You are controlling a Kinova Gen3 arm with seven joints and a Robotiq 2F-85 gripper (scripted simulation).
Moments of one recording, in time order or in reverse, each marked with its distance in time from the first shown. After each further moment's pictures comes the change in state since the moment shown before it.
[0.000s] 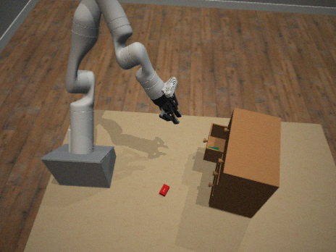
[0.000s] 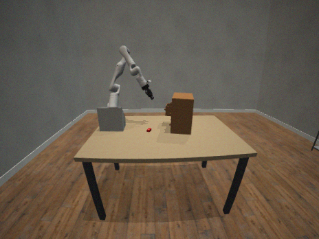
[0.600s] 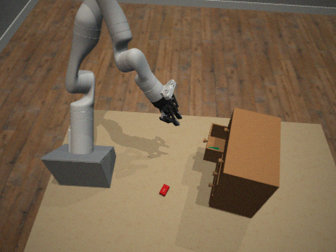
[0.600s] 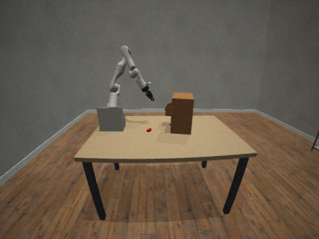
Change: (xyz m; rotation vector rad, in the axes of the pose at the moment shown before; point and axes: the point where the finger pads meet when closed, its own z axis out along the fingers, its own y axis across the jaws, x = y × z) arm -0.006 -0.003 0.014 0.003 0.046 -0.004
